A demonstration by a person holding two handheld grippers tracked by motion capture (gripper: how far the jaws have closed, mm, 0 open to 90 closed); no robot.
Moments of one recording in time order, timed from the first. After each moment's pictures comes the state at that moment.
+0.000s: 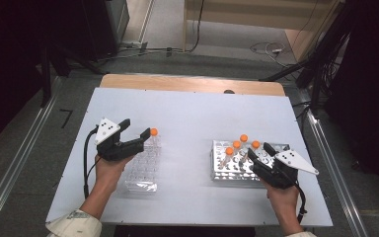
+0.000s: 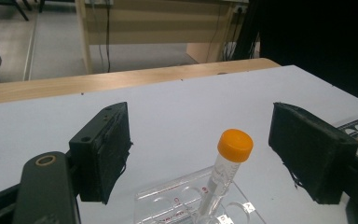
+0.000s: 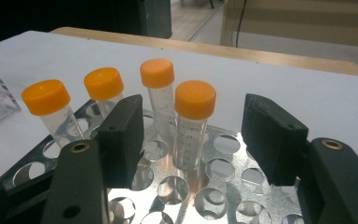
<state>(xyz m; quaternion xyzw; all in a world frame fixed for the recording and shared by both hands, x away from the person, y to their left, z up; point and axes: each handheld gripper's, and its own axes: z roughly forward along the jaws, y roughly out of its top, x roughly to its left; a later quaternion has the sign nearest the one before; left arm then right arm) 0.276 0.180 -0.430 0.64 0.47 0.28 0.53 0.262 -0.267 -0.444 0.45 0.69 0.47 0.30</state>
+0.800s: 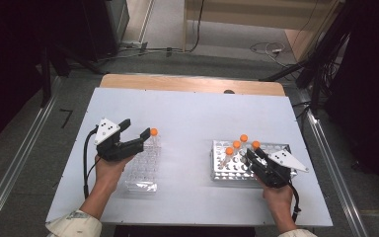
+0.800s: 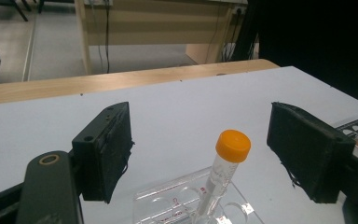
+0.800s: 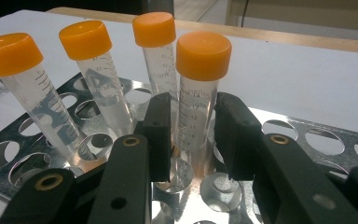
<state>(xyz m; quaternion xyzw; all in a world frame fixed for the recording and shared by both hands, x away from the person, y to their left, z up) 0.275 0.180 -0.429 0.64 0.47 0.28 0.54 0.272 -0.263 -0.465 0.46 0.71 0.46 0.28</state>
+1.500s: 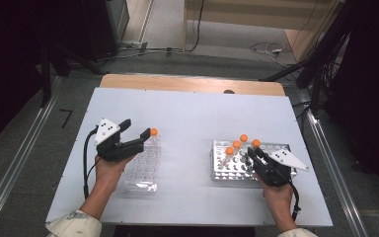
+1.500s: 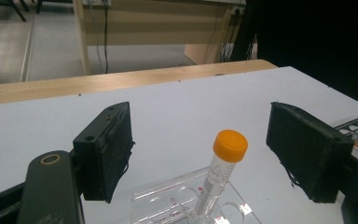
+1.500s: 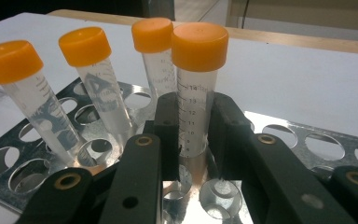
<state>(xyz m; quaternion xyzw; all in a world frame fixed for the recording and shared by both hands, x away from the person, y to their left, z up) 0.274 0.179 -0.429 0.64 0.47 0.27 0.54 0.273 -0.264 -0.462 0.46 0.71 0.46 0.28</state>
